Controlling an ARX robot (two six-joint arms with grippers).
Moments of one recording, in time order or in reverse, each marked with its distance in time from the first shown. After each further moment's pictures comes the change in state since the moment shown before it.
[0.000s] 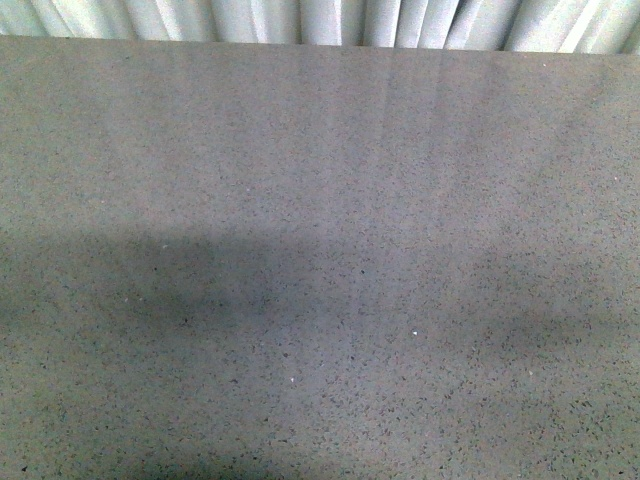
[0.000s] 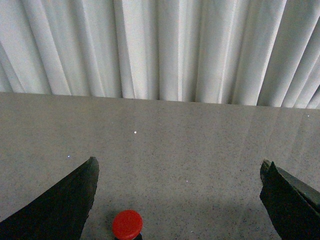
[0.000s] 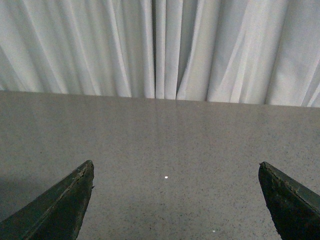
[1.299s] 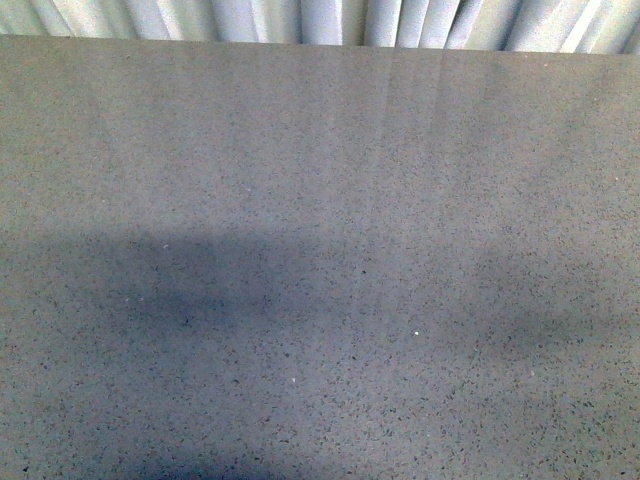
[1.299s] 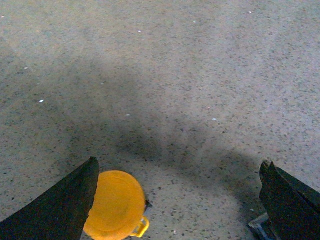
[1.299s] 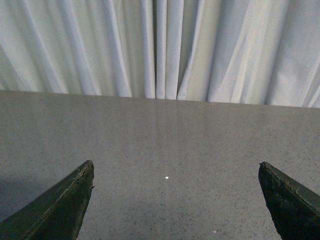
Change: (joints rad) left arm 0.556 1.600 0.312 0.794 0.257 0.147; right arm 0.000 0.000 0.000 0.000 0.000 0.000
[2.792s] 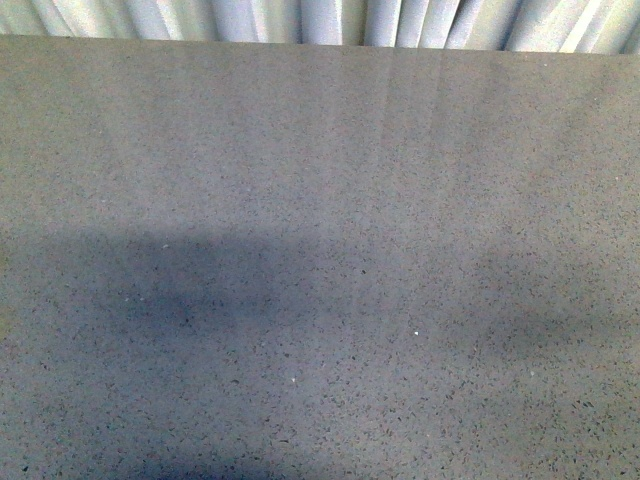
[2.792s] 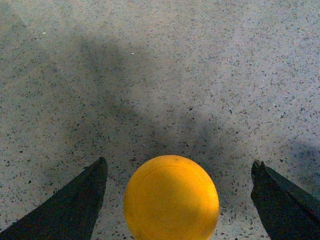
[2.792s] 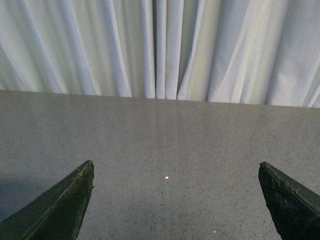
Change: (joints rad) left arm 0.082 0.213 0.045 0.110 0.001 0.041; right arm 0.000 0.000 0.000 0.000 0.000 0.000
